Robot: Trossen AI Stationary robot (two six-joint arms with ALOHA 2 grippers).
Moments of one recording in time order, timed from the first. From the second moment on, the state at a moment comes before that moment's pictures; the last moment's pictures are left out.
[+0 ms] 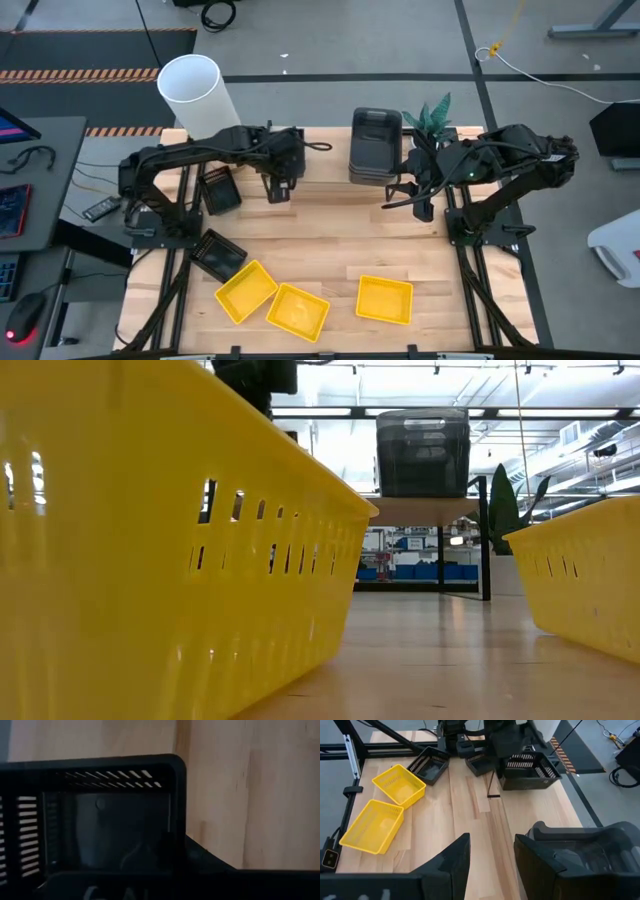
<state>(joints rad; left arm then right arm) 0.24 1.61 1.57 -1.09 -0.09 0.21 0.29 1.31 1.85 -1.25 0.40 0.23</state>
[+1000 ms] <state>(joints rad) 0.22 1.62 1.74 -1.22 -0.08 0.00 0.29 1.31 1.85 -1.21 0.40 0.20</state>
